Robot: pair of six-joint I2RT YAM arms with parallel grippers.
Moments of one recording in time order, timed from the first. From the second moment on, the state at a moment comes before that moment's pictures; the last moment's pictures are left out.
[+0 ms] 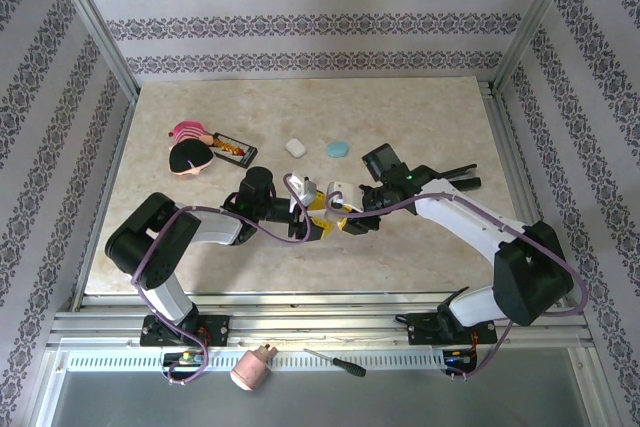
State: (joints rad) left arm -0.54 1.69 0.62 0.76 0.98 0.02; right arm 0.55 1.43 0.98 -0.69 -0.53 -0.76
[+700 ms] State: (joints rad) left arm -0.54 1.69 0.62 0.79 1.03 0.07; right arm 0.56 1.44 1.02 -0.72 -0.61 -0.75
